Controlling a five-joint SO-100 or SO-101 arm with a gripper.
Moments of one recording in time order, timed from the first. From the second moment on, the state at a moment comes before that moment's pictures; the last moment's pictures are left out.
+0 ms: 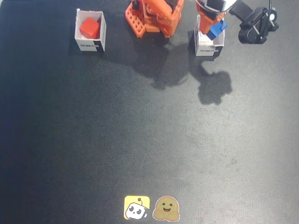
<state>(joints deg) -71.5 132.5 125.2 97.9 110.2</state>
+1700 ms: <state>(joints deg) -44.3 126.7 120.7 91.9 98.1</state>
